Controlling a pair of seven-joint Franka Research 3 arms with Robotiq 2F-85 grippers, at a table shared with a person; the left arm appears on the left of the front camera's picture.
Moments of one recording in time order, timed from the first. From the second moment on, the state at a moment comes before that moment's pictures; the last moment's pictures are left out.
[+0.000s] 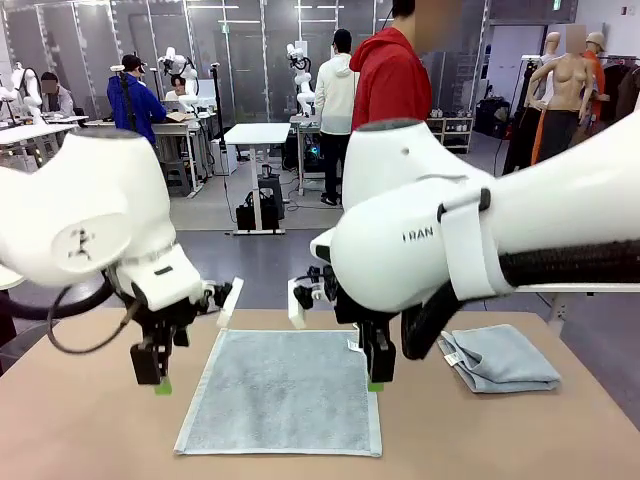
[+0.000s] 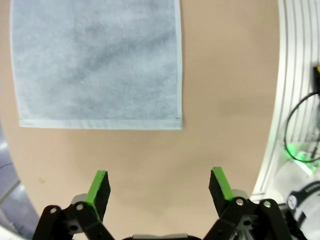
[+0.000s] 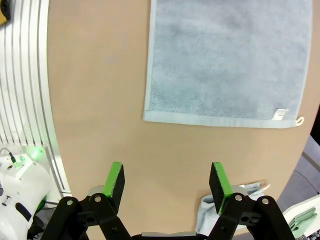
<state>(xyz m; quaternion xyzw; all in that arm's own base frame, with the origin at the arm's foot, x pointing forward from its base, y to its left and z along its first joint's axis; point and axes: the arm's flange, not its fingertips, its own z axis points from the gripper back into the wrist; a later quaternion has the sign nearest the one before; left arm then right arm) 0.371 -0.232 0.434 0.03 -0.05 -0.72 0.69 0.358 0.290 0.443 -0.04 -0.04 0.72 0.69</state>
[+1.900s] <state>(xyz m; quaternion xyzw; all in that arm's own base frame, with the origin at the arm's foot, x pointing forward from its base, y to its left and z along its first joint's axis) 0.387 -0.232 0.296 -0.02 0.01 -0.72 0.69 0.367 0.284 0.301 0.03 0.02 0.69 0.72</state>
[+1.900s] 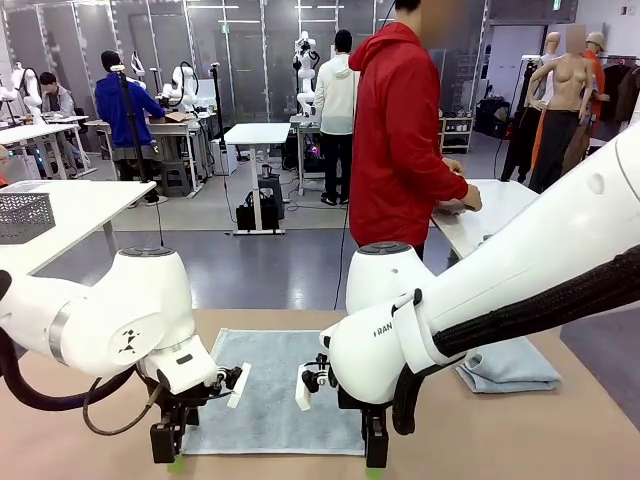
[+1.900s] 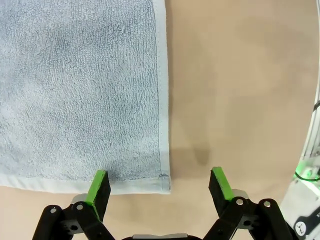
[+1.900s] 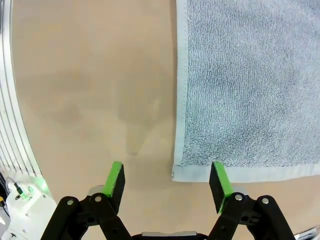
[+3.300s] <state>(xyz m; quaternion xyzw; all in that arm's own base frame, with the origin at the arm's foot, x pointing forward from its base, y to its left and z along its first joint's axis) 0.390 -0.235 0.297 -0.02 -0.02 -0.73 0.69 0.370 0.286 0.295 0.00 0.00 0.68 0.73</state>
